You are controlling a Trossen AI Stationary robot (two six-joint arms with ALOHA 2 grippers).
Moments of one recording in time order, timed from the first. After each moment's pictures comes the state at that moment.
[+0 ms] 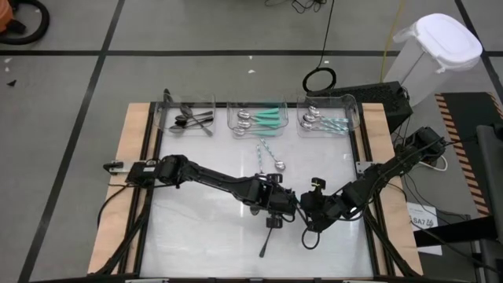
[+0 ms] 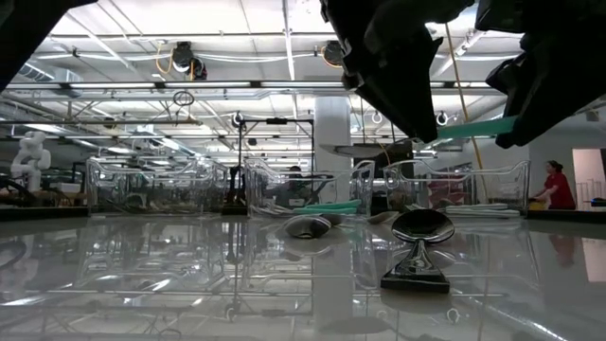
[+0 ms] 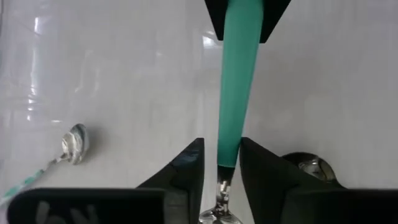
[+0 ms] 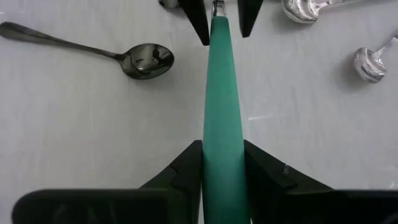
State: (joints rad) left arm -0.25 2.34 2.13 -0.87 -0.27 -0.11; right arm 0.59 1.36 0.79 -0.56 0.40 0.66
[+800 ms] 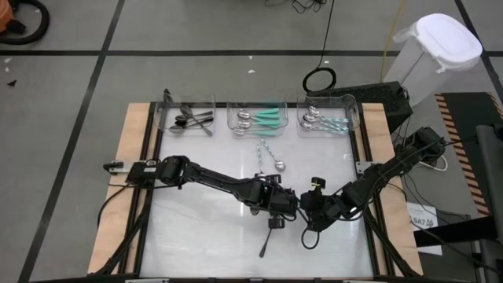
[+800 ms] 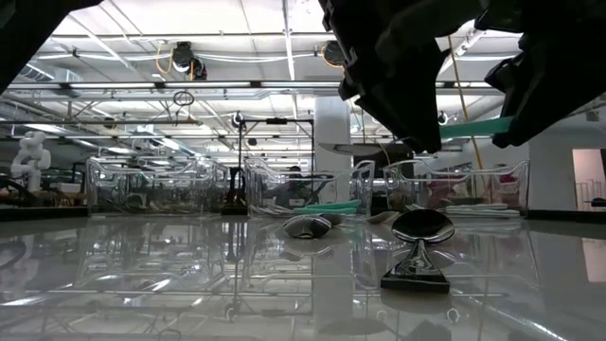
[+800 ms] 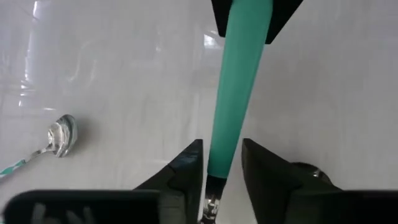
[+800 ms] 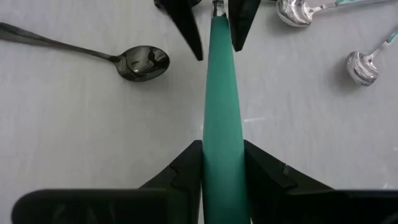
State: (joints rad) left arm -0.25 2.36 2.14 -0.86 -0.27 -0.19; right arm 0.59 1.36 0.79 -0.56 0.42 0.65
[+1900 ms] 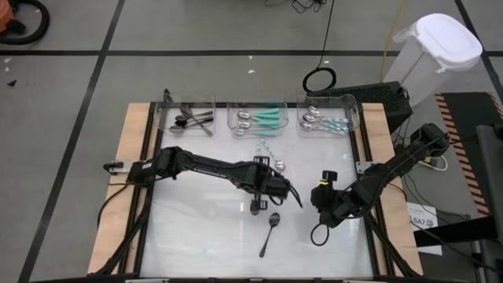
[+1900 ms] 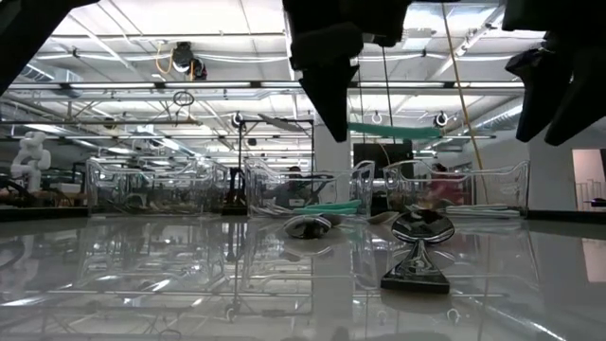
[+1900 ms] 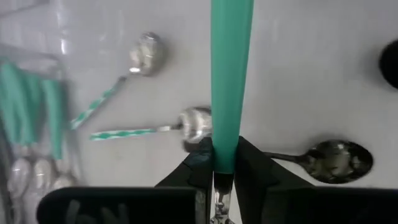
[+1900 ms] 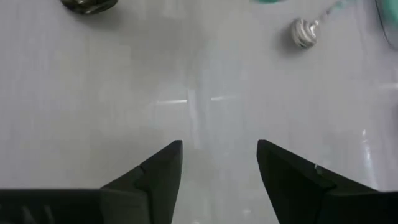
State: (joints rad) left arm -0.18 2.27 2.13 -1.21 -0.33 -0.05; right arm 0.63 1.27 0.80 -0.87 0.47 0.64
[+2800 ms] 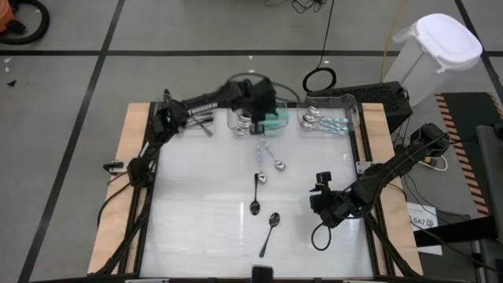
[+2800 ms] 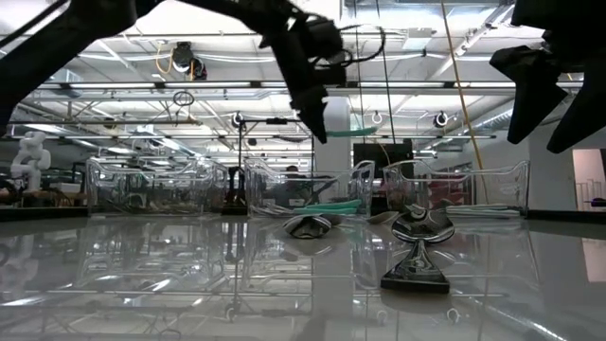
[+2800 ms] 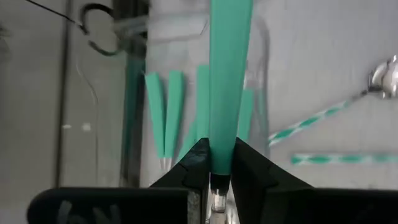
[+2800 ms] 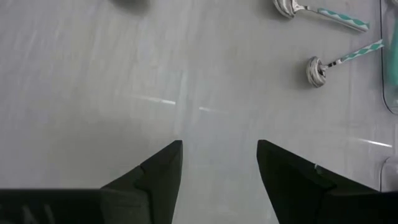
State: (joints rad) left arm 0.40 2.19 2.14 -1.00 -0.07 0.44; right arm 0.63 1.27 0.76 -0.78 0.47 0.35
